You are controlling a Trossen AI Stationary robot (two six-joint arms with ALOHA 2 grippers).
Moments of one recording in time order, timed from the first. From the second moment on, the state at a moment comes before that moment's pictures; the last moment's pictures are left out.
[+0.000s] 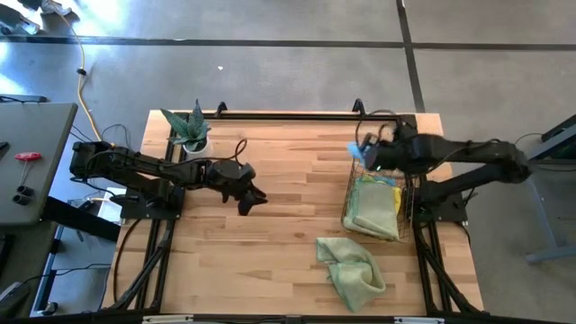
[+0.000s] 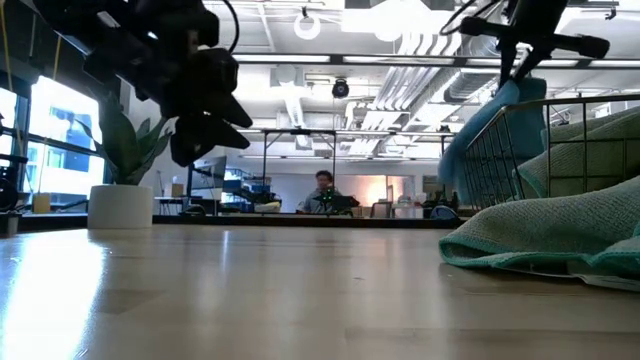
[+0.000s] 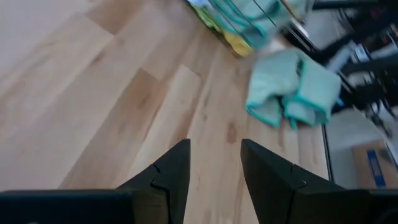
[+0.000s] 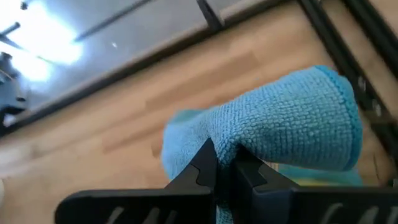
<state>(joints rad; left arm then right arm) 0.18 1.26 0.51 0.18 0.18 -0.62 -0.04 1.13 1.15 -1.36 0.67 1.83</state>
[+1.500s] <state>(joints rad) 0.18 1.26 0.51 0.07 0.26 -0.45 0.44 1.44 1.15 -1.36 0.13 2.27</state>
